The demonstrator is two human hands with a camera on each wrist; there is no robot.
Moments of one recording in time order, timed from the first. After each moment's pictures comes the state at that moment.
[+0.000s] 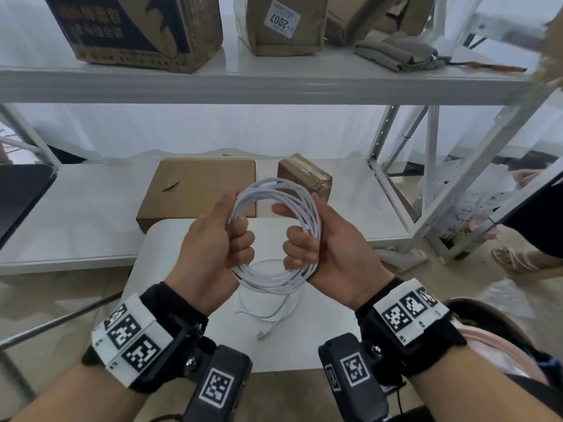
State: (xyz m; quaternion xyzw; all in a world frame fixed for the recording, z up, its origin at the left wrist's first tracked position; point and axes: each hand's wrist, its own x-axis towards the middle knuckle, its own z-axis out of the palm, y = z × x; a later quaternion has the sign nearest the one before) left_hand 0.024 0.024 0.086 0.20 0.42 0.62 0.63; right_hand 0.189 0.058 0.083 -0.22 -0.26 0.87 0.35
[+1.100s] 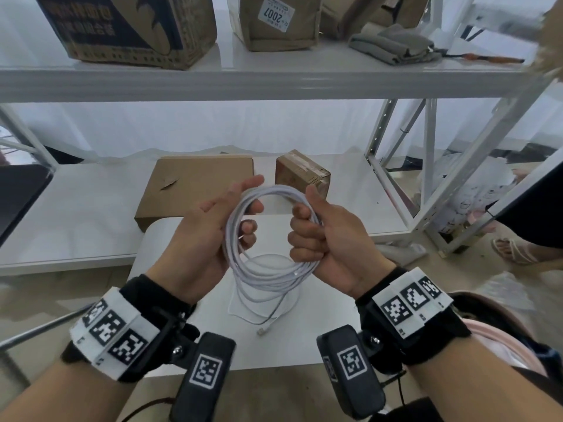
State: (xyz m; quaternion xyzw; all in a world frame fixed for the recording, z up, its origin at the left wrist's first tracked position) left_hand 0.013 0.025 0.093 0.33 0.40 0.58 0.63; right_hand 0.189 0.061 0.089 -0.29 -0.27 0.83 0.38
